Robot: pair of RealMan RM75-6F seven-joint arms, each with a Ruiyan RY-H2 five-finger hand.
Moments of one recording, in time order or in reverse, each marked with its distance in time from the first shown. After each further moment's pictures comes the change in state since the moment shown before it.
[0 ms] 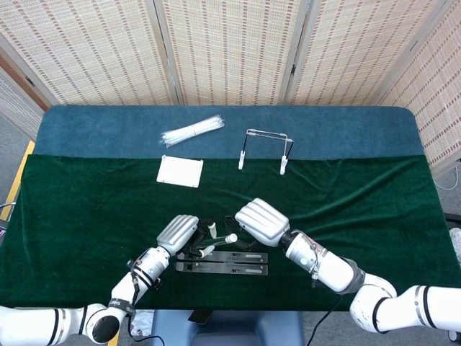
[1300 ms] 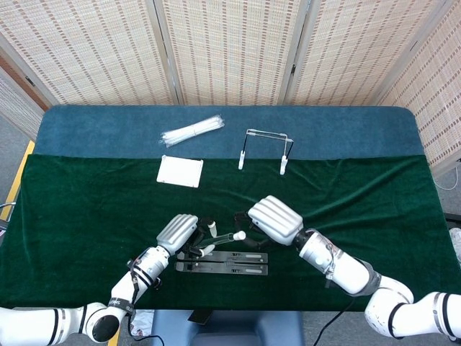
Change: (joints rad) left arm 0.015 -0.004 -0.007 0.021 0.029 -0.014 -0.036; right arm -0.082 0.071 0.015 -0.014 -0.121 0.031 0.164
